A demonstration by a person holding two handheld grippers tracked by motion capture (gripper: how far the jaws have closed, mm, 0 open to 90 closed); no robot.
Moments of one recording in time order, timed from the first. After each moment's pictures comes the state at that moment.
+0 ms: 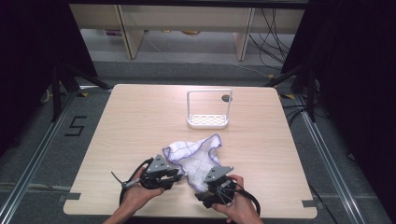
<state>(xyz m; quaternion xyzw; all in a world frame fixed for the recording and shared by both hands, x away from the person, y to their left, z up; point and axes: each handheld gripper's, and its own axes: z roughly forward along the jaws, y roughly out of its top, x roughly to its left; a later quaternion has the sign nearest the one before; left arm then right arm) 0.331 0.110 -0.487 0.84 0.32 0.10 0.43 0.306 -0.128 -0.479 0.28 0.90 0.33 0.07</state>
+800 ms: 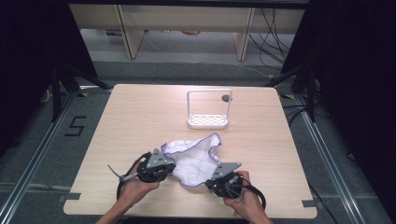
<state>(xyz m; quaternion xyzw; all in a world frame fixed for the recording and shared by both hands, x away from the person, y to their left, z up) 0.343 0.141 -0.476 0.84 0.32 0.14 0.42 0.316 -0.152 -0.471 0.26 0.90 0.34 0.09</state>
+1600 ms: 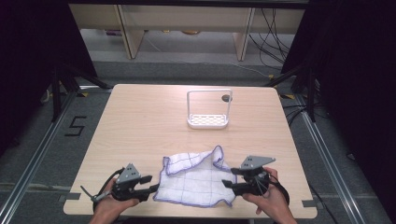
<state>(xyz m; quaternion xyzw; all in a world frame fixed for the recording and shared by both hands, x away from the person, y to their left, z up) 0.307 0.180 -0.479 0.81 0.37 0.12 0.44 0.322 -0.209 -0.441 0.34 0.85 0.38 0.10</state>
